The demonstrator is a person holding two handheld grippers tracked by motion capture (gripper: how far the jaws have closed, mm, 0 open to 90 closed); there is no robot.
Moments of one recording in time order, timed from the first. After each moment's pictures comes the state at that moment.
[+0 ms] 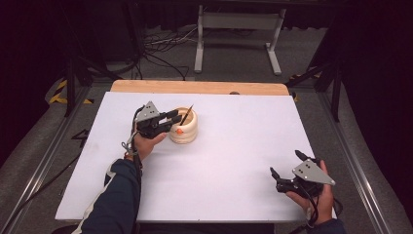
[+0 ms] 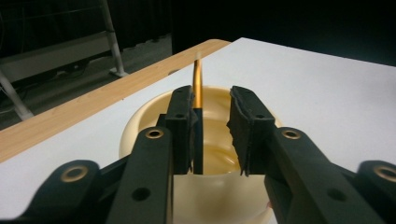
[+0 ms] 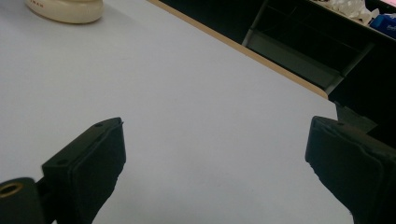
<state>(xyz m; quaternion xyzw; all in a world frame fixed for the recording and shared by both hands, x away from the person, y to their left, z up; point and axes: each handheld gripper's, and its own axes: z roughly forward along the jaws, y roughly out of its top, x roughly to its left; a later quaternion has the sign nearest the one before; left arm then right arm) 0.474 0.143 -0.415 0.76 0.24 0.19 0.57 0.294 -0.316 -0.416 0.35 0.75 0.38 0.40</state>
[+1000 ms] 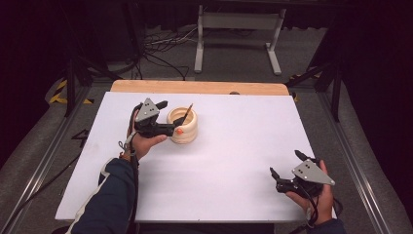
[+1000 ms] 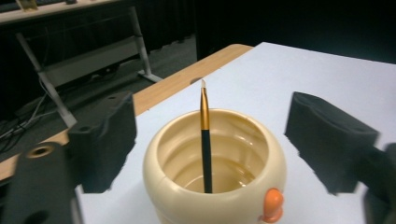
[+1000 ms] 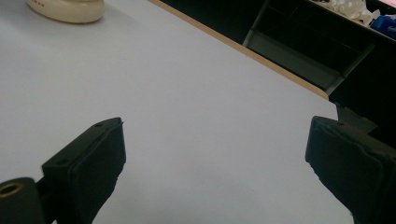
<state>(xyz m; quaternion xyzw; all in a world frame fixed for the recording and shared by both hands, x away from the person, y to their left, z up) 0.456 0.137 -0.387 0.76 0.26 0.24 0.54 0.293 -0.316 -0.417 0.35 0.76 0.38 0.40</state>
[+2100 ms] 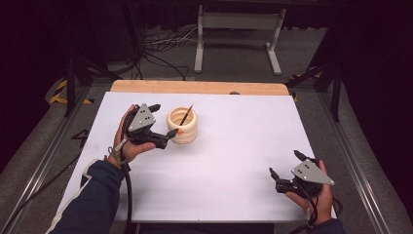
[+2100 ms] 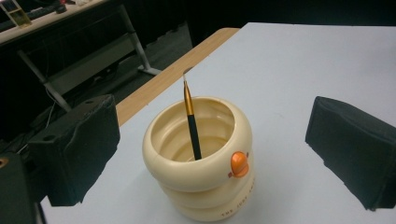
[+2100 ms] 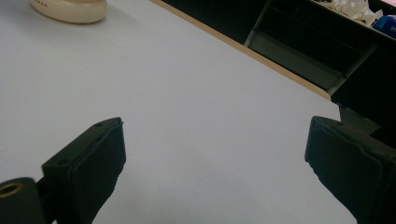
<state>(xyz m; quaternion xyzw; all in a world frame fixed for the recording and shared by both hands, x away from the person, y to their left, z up) 0.417 0.151 -0.362 0.80 0.20 0.27 0.50 0.293 -0.315 -0.417 0.35 0.76 0.38 0.40</state>
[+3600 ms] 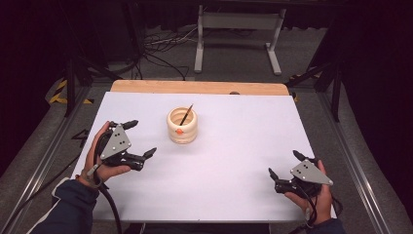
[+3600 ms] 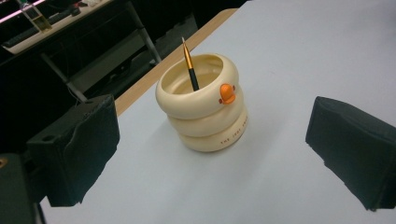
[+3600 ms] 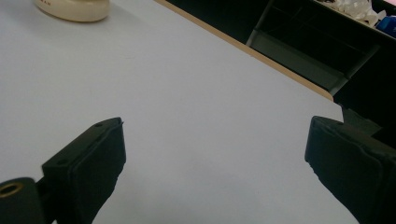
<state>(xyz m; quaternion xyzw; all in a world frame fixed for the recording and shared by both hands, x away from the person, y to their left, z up) 0.359 0.204 -0.372 0.81 0.18 0.30 0.47 0.294 -0.313 -0.418 0.34 0.76 0.38 0.40</state>
